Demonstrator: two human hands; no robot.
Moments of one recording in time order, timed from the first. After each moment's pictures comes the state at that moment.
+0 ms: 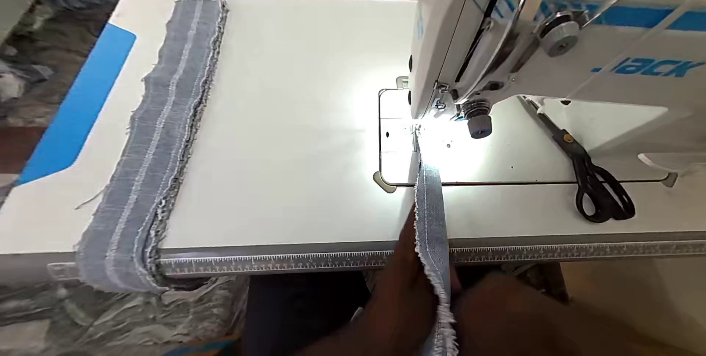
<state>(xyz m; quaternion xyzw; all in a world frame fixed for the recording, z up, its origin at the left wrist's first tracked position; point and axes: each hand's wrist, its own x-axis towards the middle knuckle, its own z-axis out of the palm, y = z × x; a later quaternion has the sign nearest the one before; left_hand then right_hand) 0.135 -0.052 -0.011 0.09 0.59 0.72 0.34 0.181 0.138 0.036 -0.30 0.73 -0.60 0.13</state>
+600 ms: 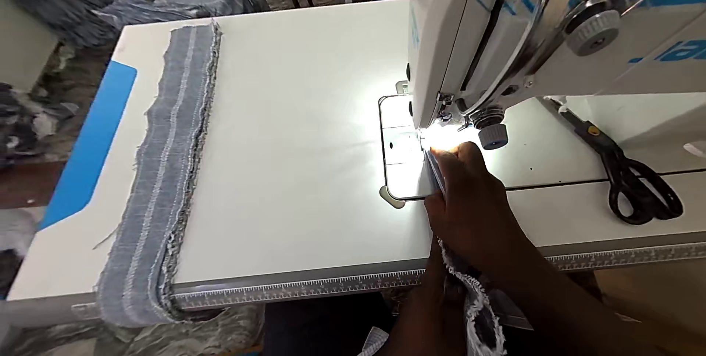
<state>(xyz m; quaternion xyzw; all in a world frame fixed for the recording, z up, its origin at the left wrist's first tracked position) 0.147 -0.052 -0.025 0.17 0.68 0.62 0.34 0.071 0.097 0.001 0.07 0.97 -0.22 -0.07</state>
